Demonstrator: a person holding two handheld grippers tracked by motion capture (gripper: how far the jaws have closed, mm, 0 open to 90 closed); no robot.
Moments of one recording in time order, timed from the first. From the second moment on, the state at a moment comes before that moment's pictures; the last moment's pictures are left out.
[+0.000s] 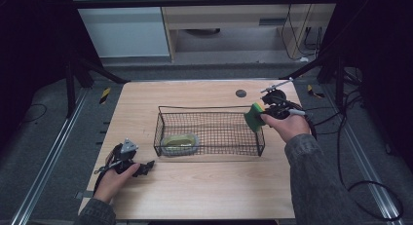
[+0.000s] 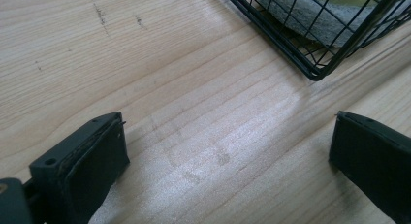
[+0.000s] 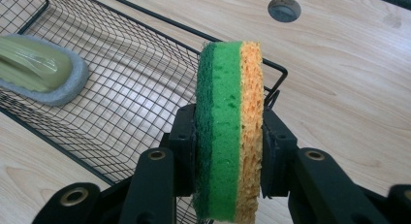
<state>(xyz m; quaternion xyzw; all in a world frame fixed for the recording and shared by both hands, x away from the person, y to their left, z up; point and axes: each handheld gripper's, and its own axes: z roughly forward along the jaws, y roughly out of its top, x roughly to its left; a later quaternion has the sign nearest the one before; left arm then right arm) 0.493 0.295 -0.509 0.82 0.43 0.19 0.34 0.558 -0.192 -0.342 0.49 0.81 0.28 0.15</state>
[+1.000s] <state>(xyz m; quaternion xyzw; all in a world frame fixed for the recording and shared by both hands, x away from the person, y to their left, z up) 0.493 0.295 -0.509 0.82 0.43 0.19 0.34 0.574 -0.188 -0.384 0.51 0.81 0.25 0.14</state>
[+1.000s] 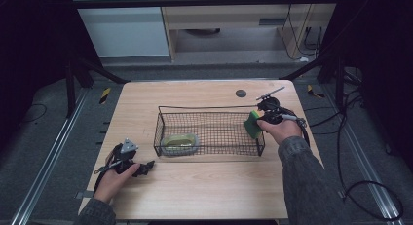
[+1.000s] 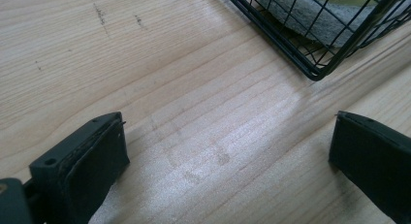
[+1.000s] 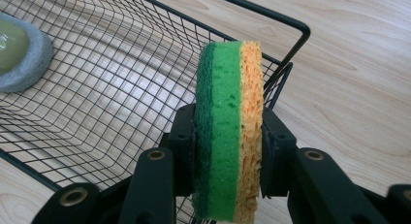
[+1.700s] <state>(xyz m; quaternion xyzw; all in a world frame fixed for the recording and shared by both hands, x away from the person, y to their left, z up) 0.493 0.295 -0.509 0.82 0.43 0.19 0.34 0.579 -0.178 -0.400 0.50 0.82 0.23 0.15</state>
